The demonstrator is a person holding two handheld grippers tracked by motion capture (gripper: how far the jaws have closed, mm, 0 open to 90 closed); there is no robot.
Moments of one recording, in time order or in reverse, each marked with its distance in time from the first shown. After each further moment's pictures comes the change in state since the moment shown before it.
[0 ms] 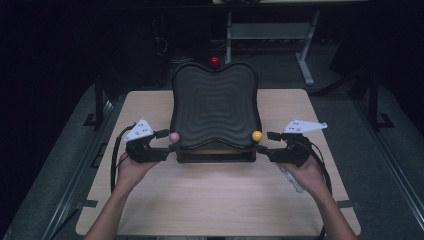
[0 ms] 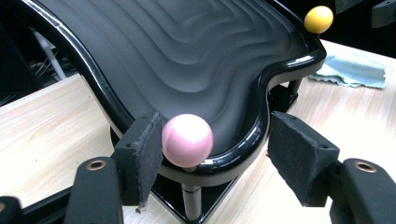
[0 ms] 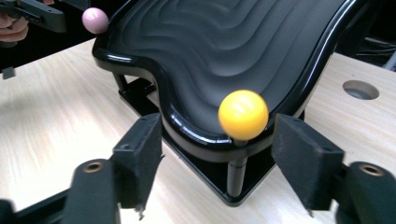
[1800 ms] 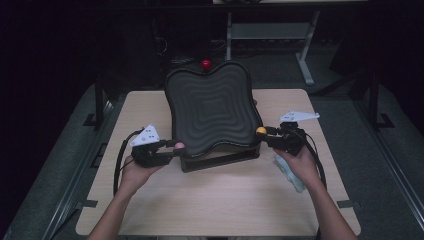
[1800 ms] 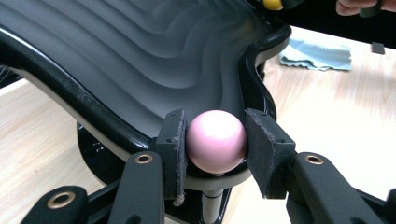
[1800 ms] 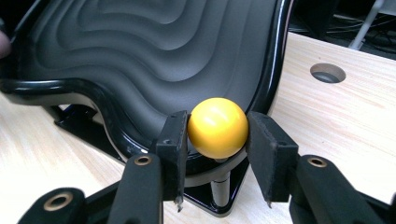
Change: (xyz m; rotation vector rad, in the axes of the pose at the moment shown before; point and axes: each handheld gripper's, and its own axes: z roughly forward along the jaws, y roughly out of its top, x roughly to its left) left arm -0.016 -0.007 0.008 0.032 -0.109 0.046; right arm -0.024 0.008 0.025 0.051 -0.104 0.089
